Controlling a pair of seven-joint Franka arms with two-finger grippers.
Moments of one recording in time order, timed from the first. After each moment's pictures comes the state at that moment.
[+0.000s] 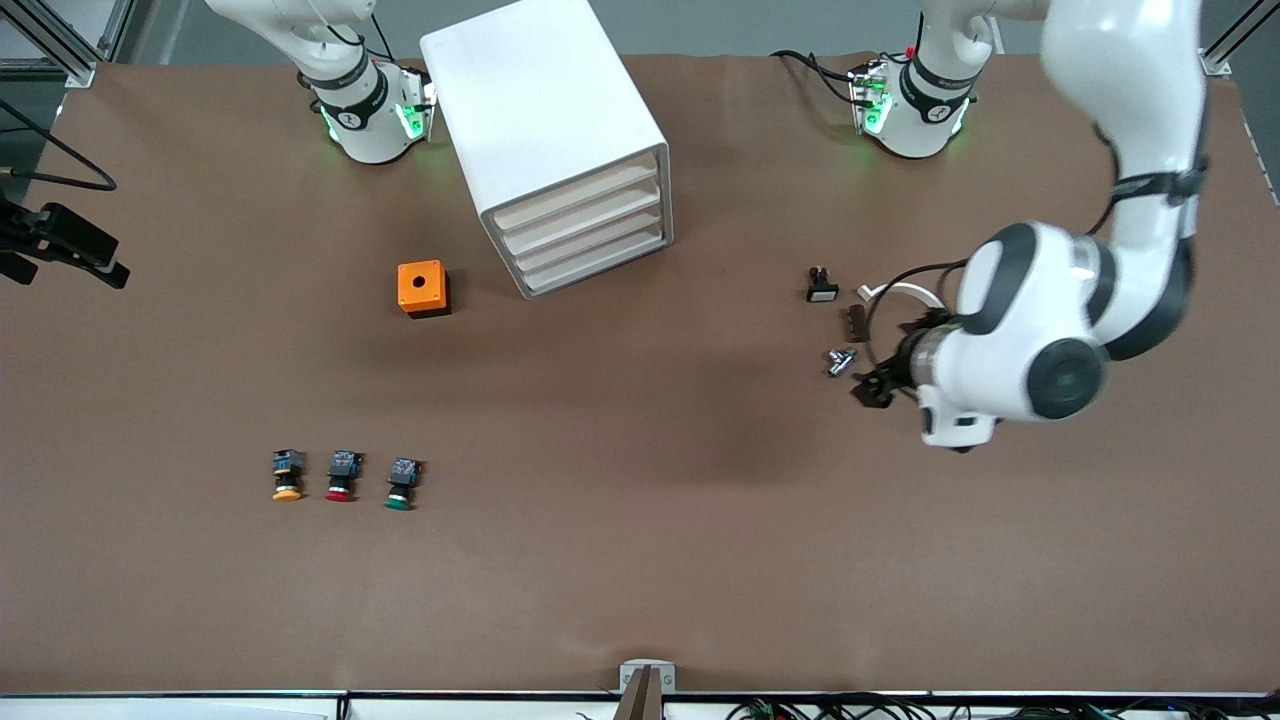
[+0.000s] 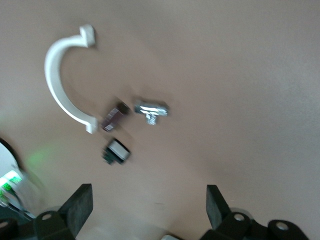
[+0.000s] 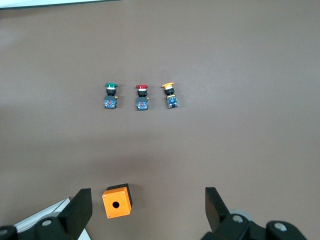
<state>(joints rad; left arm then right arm) -0.24 0.54 -0.10 -1.44 -0.16 1.61 -1.18 -0.05 0.02 0.02 -1.46 0.01 1.55 0.04</state>
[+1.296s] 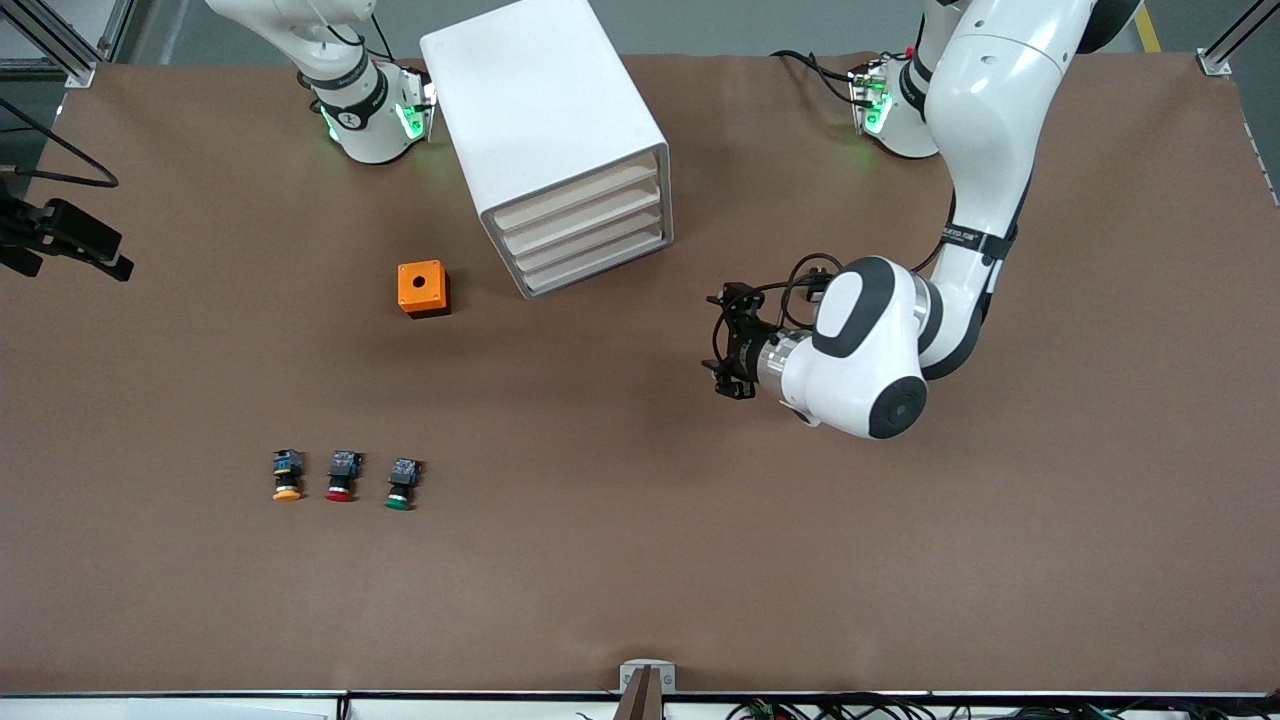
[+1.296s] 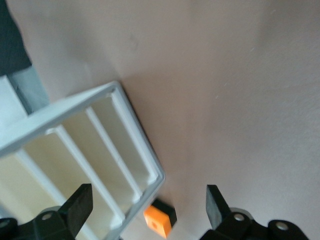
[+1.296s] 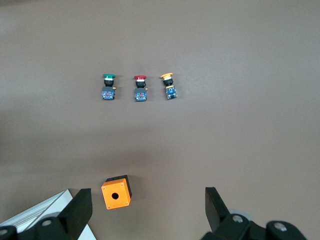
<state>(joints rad) -0.38 0.67 -0.10 -1.38 -0.71 1.68 -1.97 -0.05 0.02 0.01 -1.46 0.01 1.51 0.04</state>
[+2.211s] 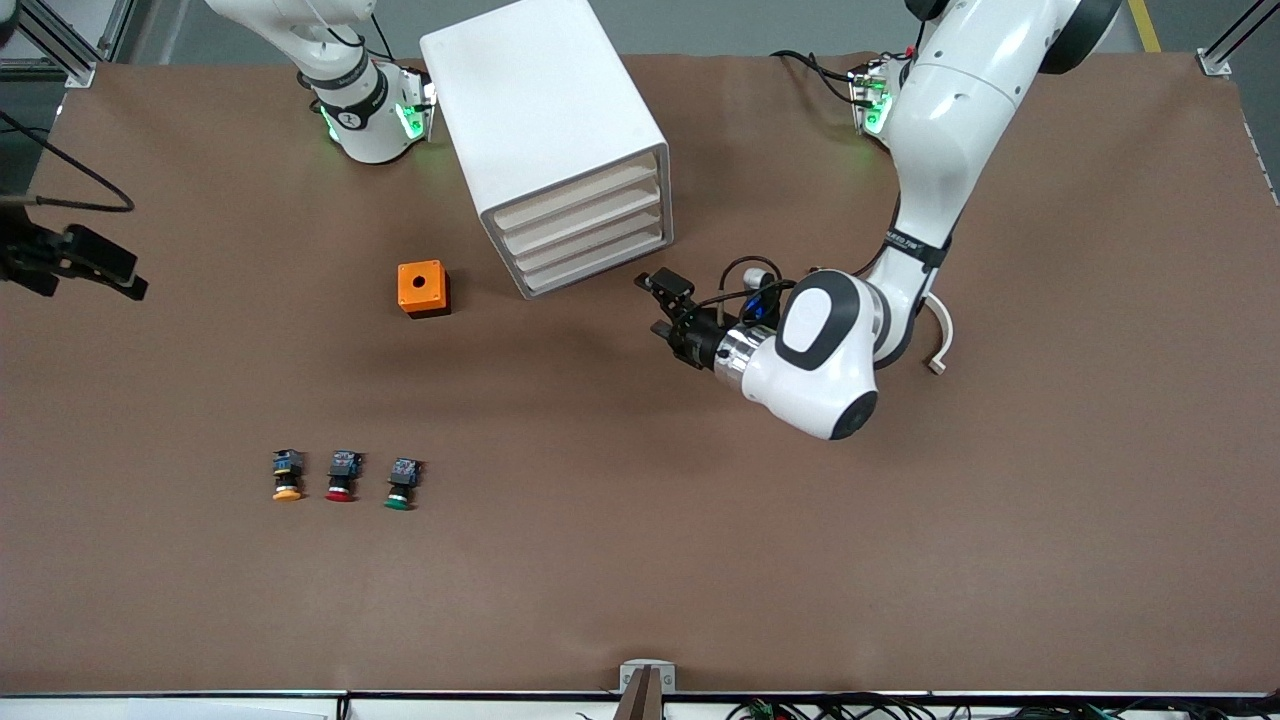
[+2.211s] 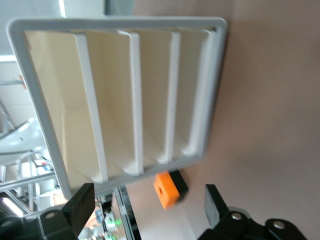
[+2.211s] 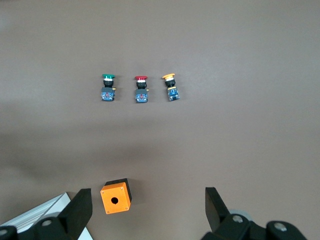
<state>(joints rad) -0.45 0.76 -0.10 -1.39 -1.01 1.62 -2.42 -0.05 0.10 0.02 -1.46 0.01 1.55 0.04</state>
